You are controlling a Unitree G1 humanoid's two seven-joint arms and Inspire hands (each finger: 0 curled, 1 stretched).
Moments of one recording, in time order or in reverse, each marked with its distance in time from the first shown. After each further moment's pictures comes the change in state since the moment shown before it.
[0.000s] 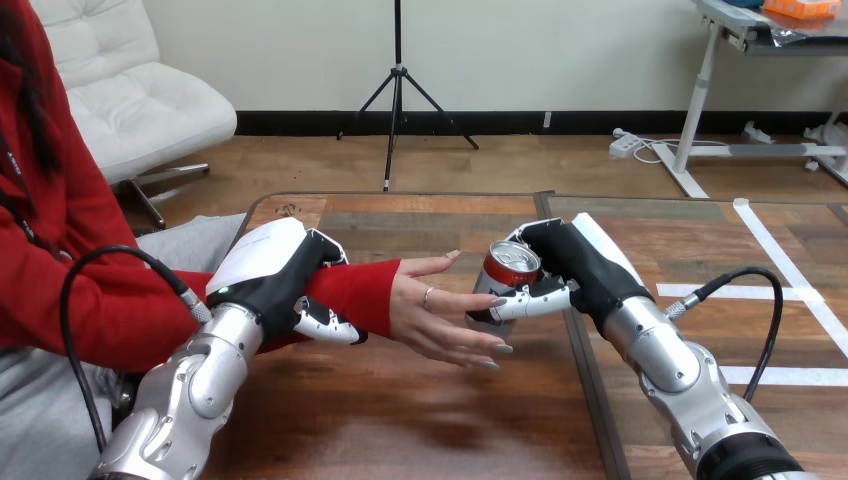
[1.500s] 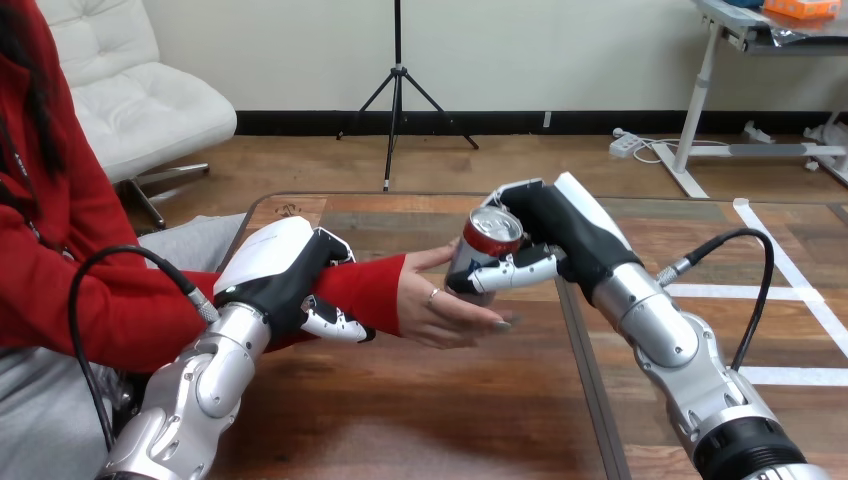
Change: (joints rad) left arm -0.004 -0.015 0.000 0.000 0.000 0.000 0.004; right arm 0.000 -0.002 0.000 -0.166 0.000 0.000 0.054
